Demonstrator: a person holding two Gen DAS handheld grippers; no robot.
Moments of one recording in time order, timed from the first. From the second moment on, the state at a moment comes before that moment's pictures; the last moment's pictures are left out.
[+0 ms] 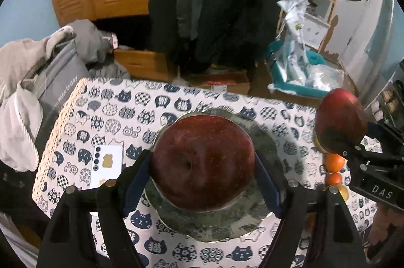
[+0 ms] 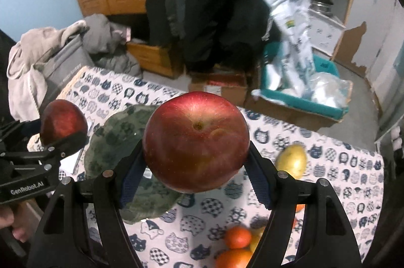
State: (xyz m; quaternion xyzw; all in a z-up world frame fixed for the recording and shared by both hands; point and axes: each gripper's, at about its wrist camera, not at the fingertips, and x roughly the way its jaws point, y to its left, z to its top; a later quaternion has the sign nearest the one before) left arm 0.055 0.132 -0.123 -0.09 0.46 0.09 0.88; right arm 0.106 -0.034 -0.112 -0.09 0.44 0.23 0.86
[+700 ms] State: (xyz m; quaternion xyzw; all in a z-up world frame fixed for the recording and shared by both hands) left arm 0.083 0.157 -0.236 -0.12 0.56 0.08 0.81; right arm 0.134 0.016 -0.191 -0.11 0.52 0.26 0.81
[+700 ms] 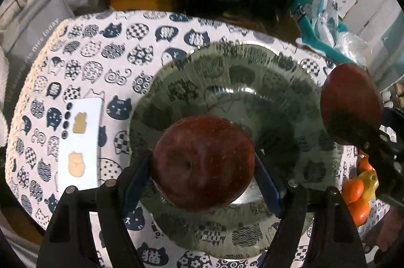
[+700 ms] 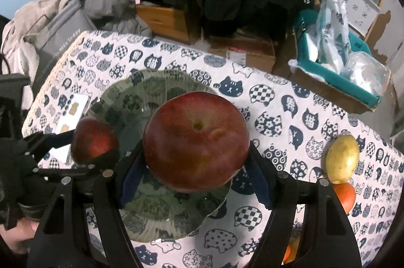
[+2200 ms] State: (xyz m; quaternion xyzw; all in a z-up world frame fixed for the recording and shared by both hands) left arm 0.049 0.205 -0.232 -0.14 0.56 0.14 0.80; right arm 0.128 0.062 -0.249 -0.17 0.57 0.27 0.76
